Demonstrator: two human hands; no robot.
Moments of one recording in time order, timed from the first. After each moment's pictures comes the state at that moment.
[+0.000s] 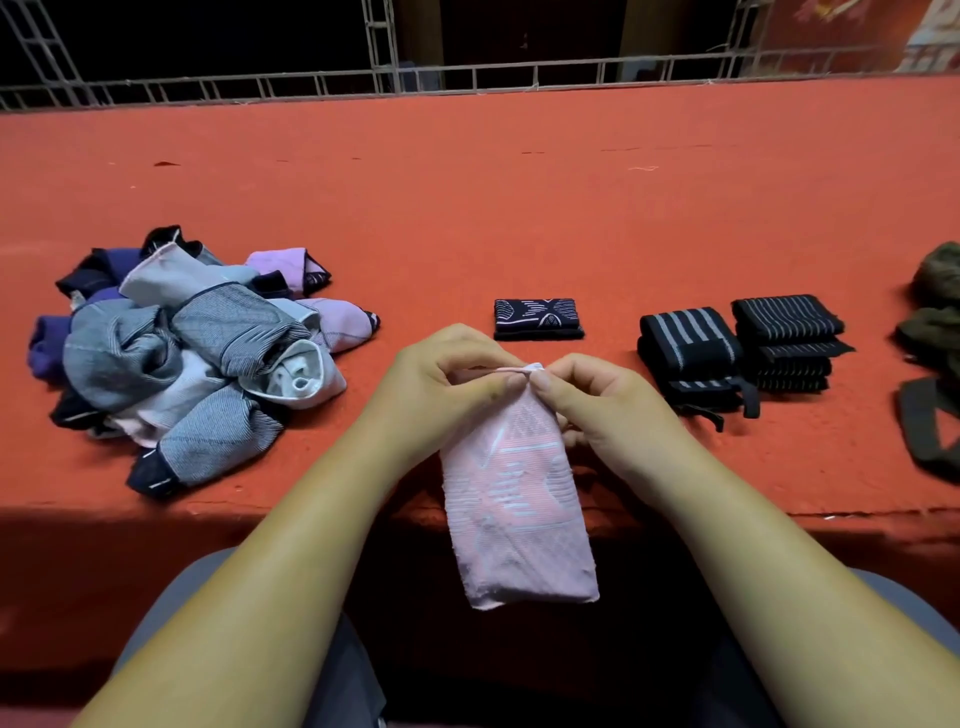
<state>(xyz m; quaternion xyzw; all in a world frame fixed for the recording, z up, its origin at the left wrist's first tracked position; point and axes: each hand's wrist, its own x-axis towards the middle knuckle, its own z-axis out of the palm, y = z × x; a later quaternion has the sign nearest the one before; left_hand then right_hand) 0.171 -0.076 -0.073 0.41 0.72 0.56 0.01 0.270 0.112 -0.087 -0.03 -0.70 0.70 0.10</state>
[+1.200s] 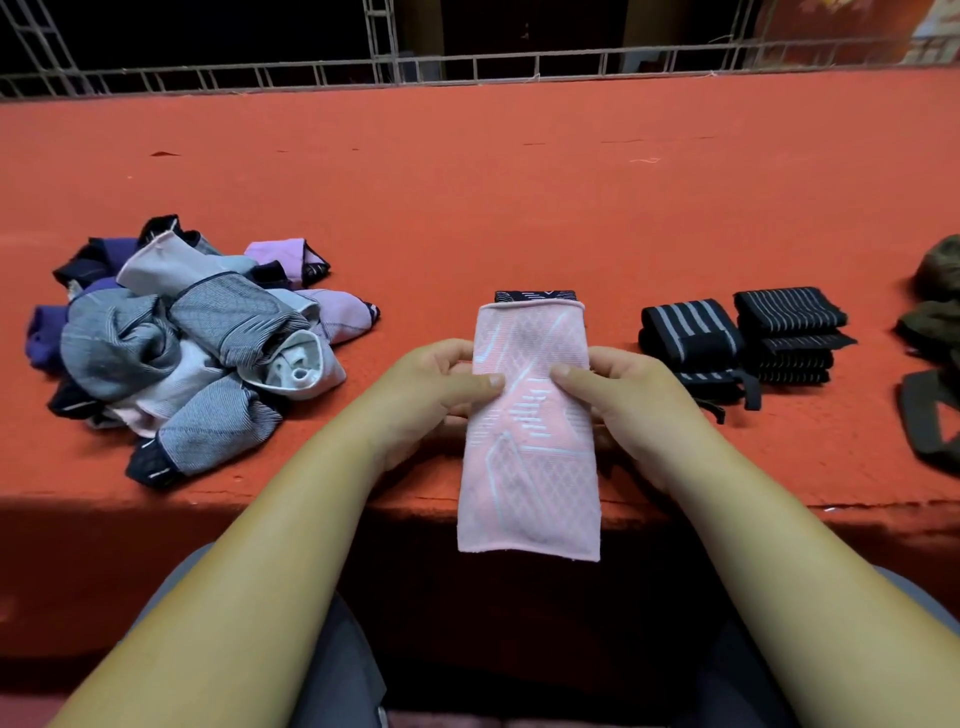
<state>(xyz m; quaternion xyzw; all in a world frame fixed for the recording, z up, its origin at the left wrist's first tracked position) 0.159 -0.078 -0.087 0.21 0.69 0.64 0.26 0.271 0.125 -0.086 -0.12 -0.73 0.67 0.10</state>
